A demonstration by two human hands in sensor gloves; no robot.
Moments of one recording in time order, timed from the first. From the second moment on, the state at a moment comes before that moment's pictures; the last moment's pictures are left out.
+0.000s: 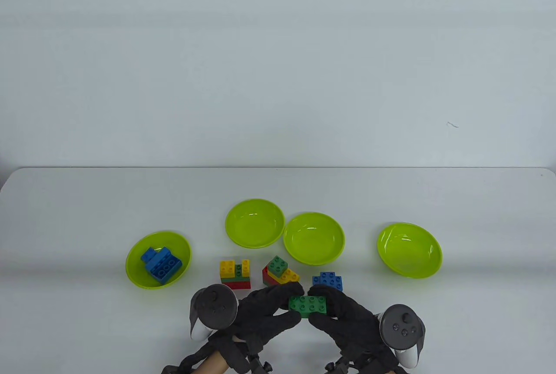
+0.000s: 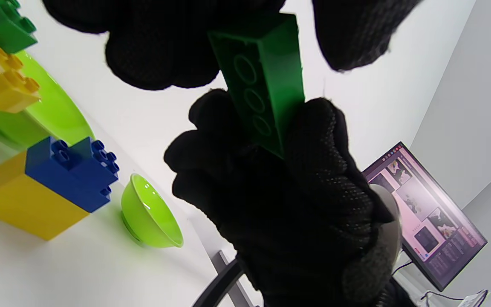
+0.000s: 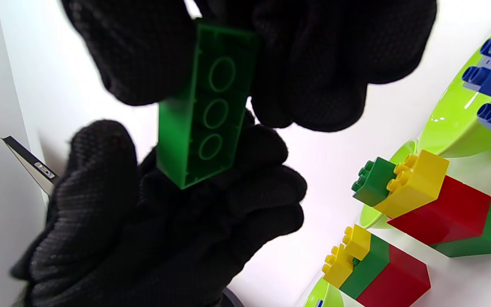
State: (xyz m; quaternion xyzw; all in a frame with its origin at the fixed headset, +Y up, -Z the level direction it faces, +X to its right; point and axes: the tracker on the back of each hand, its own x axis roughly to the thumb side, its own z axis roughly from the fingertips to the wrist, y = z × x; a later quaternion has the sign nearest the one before) left_hand -0.107 -0.688 -0.309 -0.01 -0.35 0.50 0.79; right_hand 0.137 -0.704 -0.287 0.21 -0.07 0.79 0.57
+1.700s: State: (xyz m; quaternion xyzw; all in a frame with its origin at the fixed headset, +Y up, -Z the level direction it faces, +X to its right) left_hand -0.159 -0.687 -0.478 -0.05 -0.04 0.18 0.98; right_hand 0.166 -0.666 -0.289 0.23 -0.08 0.94 0.24
